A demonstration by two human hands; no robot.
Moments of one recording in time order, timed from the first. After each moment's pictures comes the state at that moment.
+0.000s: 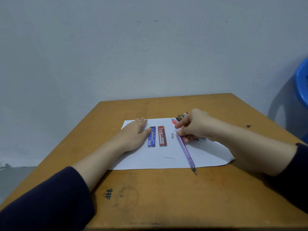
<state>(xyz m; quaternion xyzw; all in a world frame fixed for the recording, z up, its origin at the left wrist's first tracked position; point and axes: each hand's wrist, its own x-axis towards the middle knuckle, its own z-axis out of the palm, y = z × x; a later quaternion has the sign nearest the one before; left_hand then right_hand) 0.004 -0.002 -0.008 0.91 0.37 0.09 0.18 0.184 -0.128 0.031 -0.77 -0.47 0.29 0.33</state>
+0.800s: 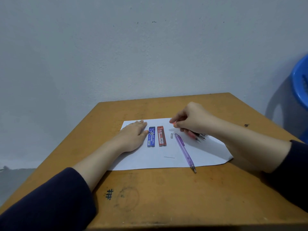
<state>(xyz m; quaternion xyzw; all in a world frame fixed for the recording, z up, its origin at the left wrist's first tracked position) 0.005 0.013 -0.018 0.92 0.35 0.06 0.13 0.191 -0.118 0.035 -0.75 -0.58 0.13 0.29</state>
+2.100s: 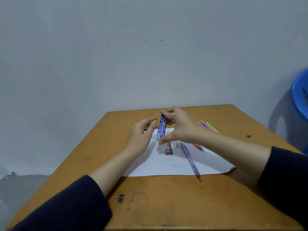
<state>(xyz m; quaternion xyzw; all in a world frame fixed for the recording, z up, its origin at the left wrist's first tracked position) 0.007 -0.024 0.006 0.79 0.29 0.42 0.35 0.149 -0.106 0.047 -0.66 -0.67 0.10 0.32</state>
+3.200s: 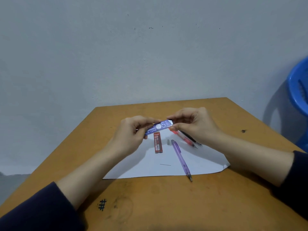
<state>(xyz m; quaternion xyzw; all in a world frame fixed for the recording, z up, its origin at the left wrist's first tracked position) 0.004 -0.038 0.019 0.85 0.20 0.36 0.32 0.194 -0.135 0.025 -0.56 -0.63 0.12 0.53</state>
